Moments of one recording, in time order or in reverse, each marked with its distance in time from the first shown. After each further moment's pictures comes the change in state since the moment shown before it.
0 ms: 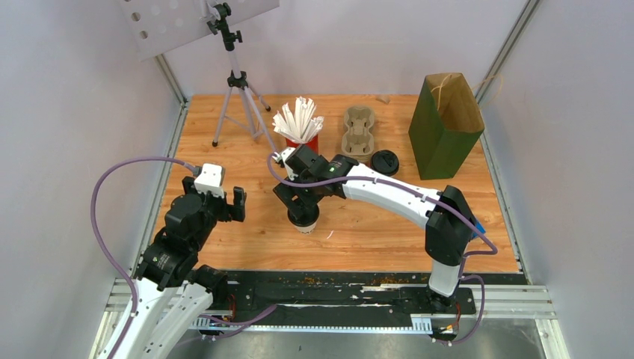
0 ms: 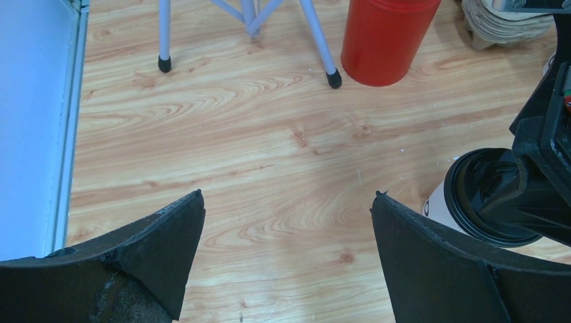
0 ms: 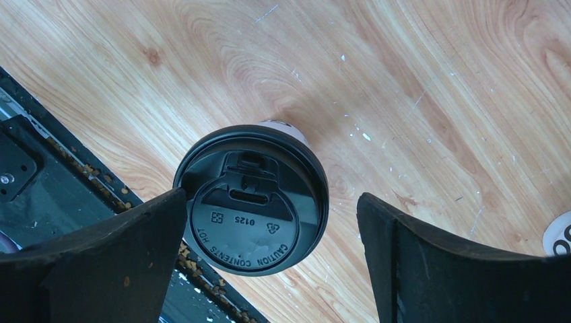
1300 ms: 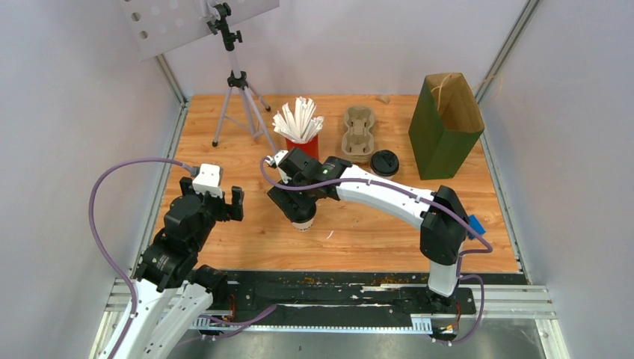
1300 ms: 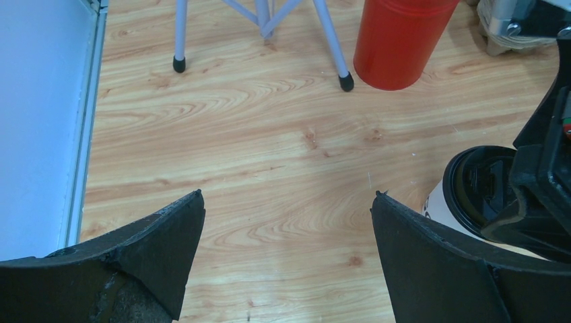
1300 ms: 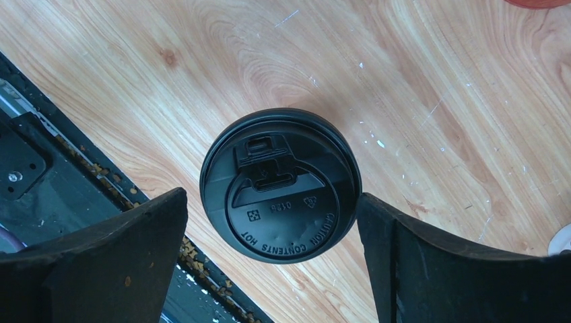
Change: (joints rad) left arm 0.000 -0.009 0.000 0.000 -0.039 0.008; right arm 0.037 0.031 0.051 -0.023 0.011 0.000
